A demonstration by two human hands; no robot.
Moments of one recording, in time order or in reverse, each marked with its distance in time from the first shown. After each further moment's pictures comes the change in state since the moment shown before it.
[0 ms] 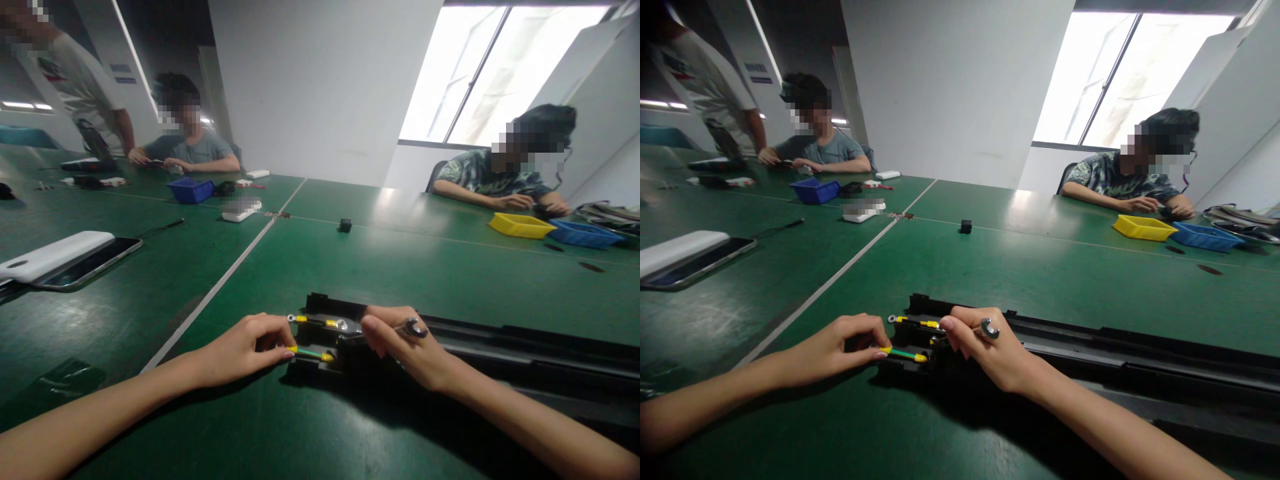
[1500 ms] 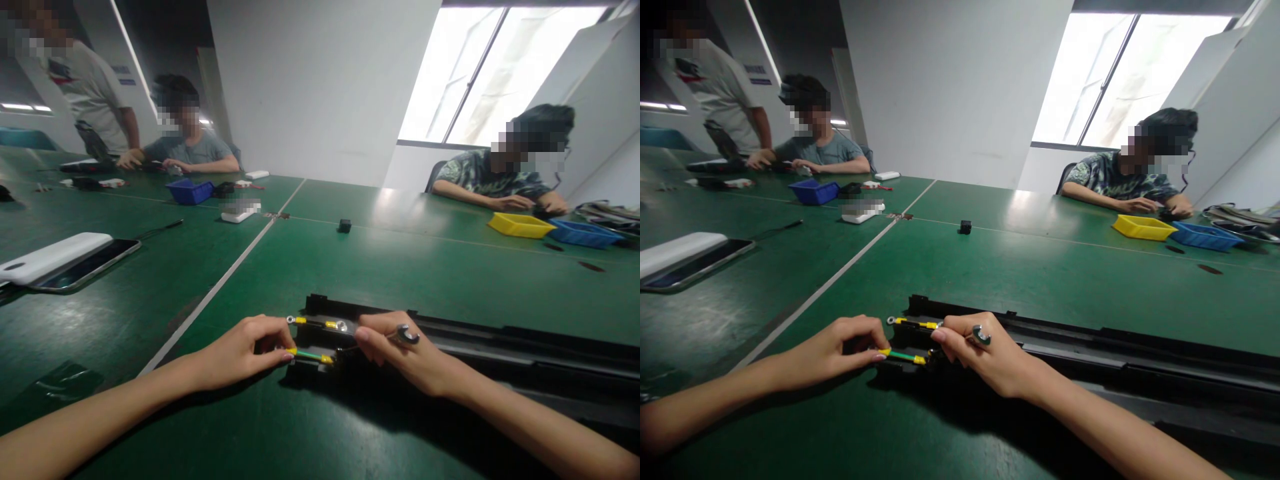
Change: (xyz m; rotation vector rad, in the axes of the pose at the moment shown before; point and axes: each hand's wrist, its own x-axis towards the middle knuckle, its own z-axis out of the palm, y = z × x) left_hand 0.000 0.001 0.000 0.007 0.000 0.001; right_hand 0.000 -0.004 0.000 0.001 -0.124 0.075
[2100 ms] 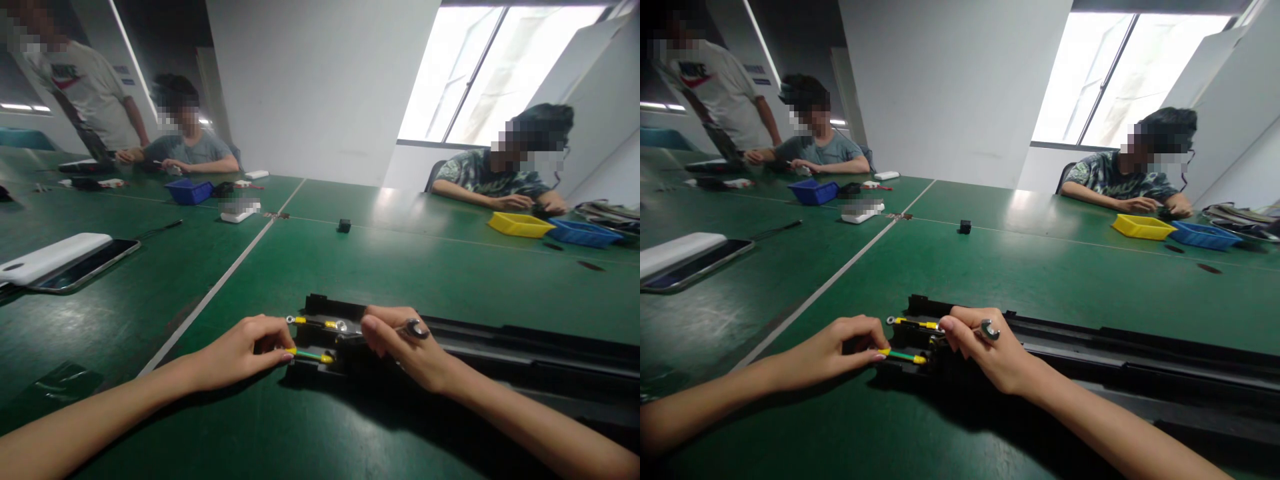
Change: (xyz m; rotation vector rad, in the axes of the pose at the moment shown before) left_hand 0.000 -0.002 0.000 0.011 0.001 0.008; right_hand 0.000 0.001 0.000 0.001 0.130 -0.056
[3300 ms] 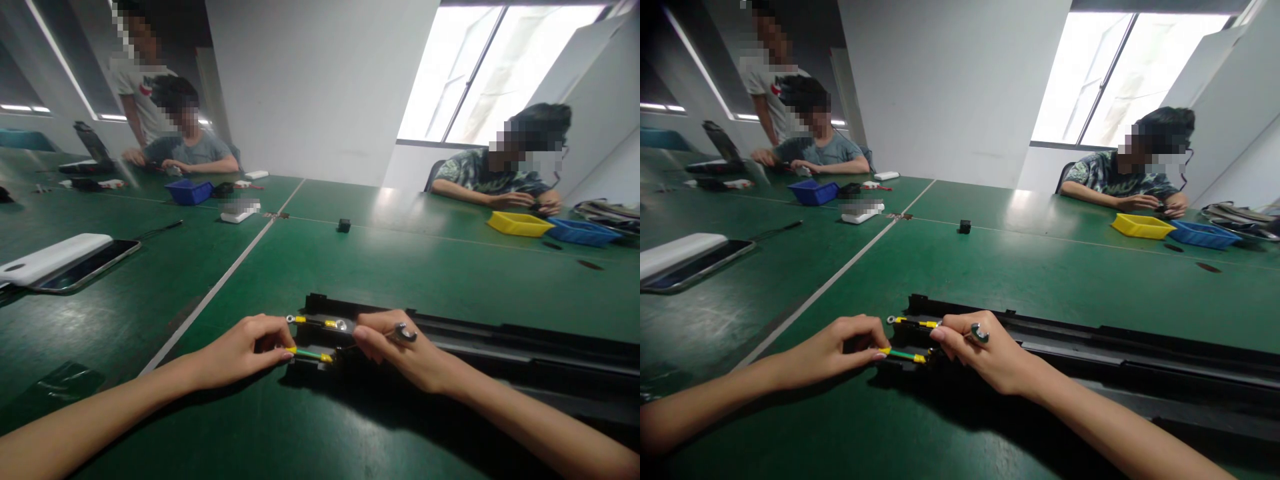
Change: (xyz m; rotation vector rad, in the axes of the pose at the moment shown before) left_hand 0.000 0.001 0.000 -0.033 -0.003 -0.008; right_hand 0.000 0.001 0.001 -0.019 -0.132 0.030
